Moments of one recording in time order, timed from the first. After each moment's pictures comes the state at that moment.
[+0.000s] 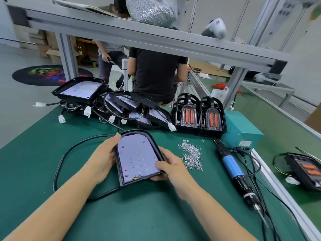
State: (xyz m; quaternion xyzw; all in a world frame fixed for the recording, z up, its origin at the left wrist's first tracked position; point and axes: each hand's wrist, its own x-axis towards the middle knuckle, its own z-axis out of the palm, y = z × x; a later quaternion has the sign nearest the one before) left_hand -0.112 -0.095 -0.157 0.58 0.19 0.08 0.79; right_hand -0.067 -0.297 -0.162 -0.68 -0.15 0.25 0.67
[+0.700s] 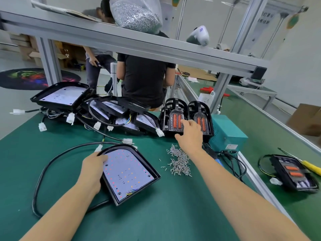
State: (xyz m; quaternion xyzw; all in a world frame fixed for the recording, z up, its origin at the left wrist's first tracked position) left_hand -0.088 -0.104 -0.181 0.58 0.35 0.15 0.73; right_hand 0.061 -0.330 -0.117 -0.97 -0.10 -0.12 0.19
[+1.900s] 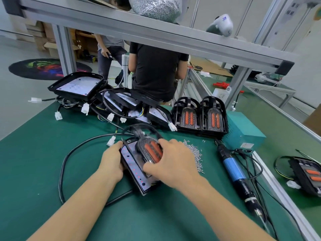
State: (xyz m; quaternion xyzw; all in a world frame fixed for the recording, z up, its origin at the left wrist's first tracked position) left_hand -0.088 -0.129 -0.157 0.39 0.34 0.14 0.85; right_hand -0.077 -0.279 -0.101 -0.96 -0.25 -0.04 0.12
